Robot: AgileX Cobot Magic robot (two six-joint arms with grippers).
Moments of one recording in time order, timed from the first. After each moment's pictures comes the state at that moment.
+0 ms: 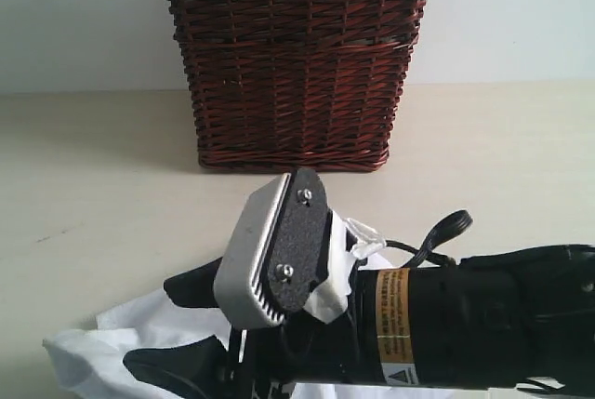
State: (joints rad) left arm 0.03 0.01 0.00 -1.28 0.00 1.36; right arm 0.94 1.55 -0.54 -0.68 -0.67 0.50
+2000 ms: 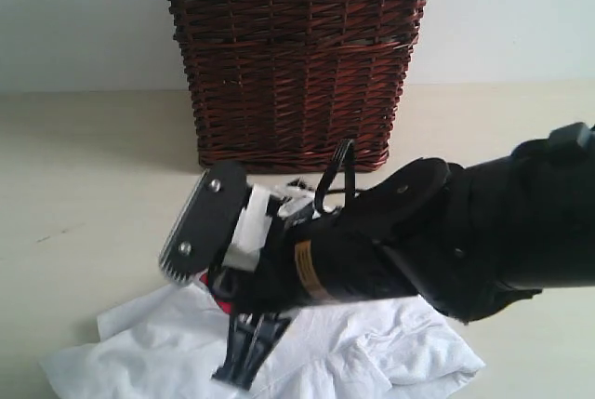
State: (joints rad) left arm 0.03 0.01 0.00 -1.28 0.00 1.36; right arm 0.93 1.70 -0.83 -1.70 -0.04 1.36
